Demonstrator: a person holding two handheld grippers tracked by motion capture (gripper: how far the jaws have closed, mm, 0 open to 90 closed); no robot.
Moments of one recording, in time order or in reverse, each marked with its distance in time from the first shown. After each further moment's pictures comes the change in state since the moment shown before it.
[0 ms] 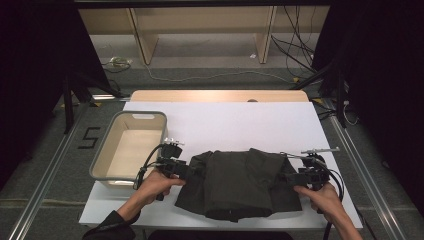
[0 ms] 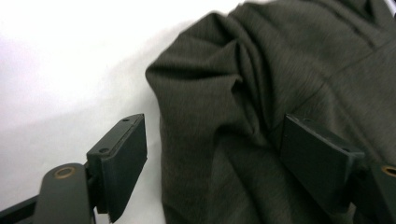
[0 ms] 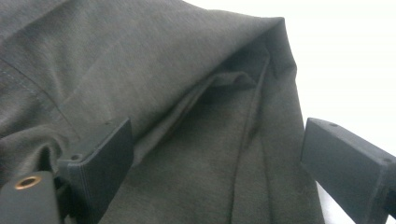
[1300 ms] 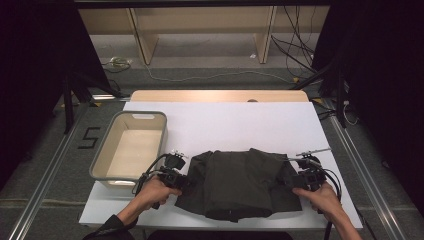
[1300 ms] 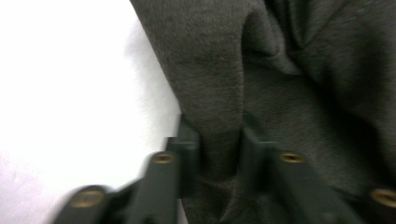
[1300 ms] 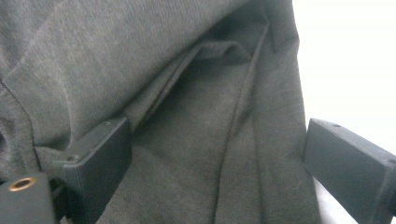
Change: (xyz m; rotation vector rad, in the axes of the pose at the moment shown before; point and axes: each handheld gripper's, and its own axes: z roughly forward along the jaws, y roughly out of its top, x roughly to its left) left arm 0.001 -0.018 0.013 0.145 -0.010 0.087; right arm -0.003 -0.001 0.016 0.110 -0.040 -0.029
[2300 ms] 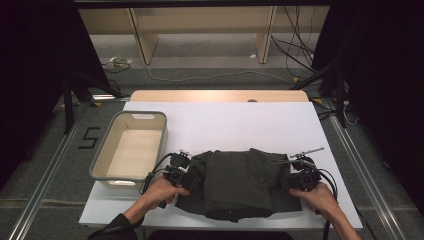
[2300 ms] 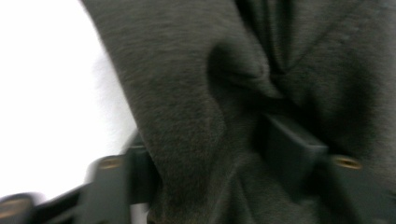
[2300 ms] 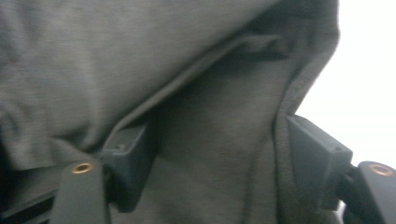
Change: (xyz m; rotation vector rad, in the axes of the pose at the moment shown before) left arm -0.010 0.007 0.015 0.010 -0.040 -0.021; right arm 0.012 0.002 0.005 0.041 0.051 -0.048
